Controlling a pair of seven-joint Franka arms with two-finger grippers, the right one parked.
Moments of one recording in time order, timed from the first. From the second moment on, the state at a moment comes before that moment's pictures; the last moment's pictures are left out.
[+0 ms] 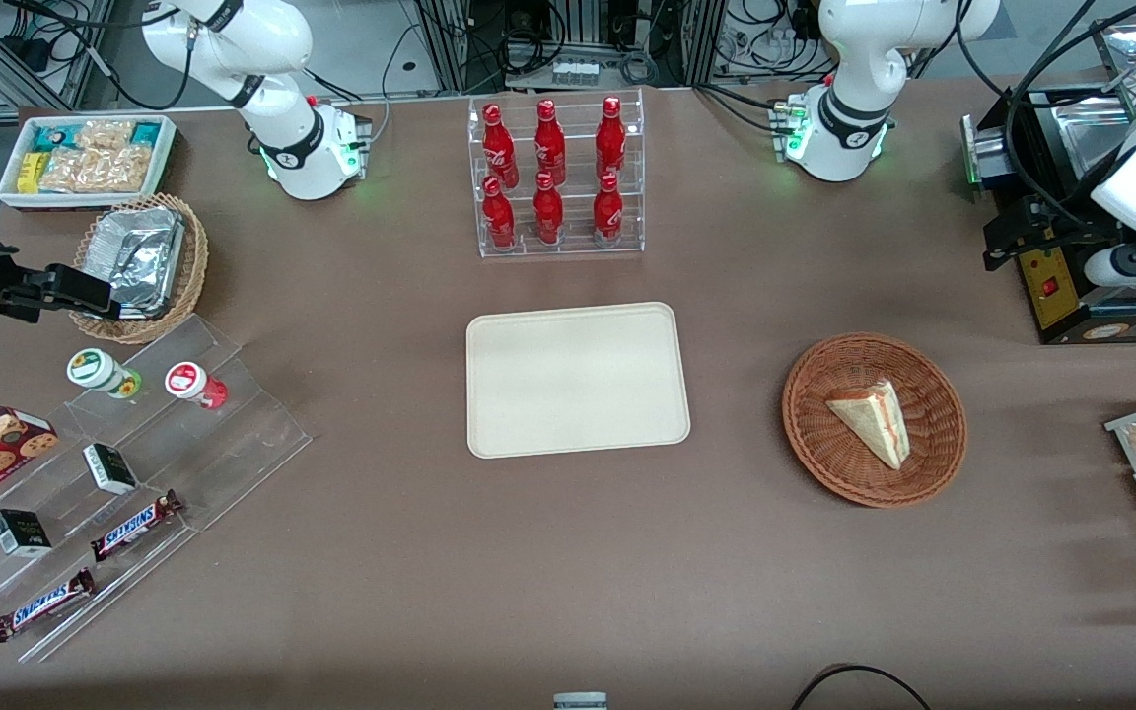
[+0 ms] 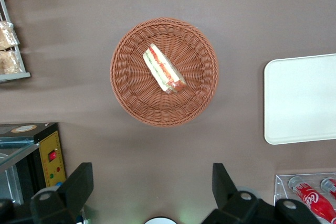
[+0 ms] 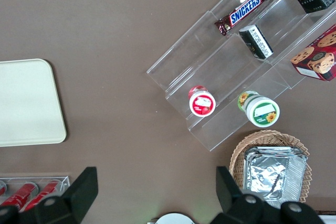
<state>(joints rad) -0.04 -0.04 -0.03 -1.57 0.00 1.48 -0.04</state>
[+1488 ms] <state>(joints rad) -0.05 0.06 -0.04 -2.20 -0.01 2.37 -0.58</state>
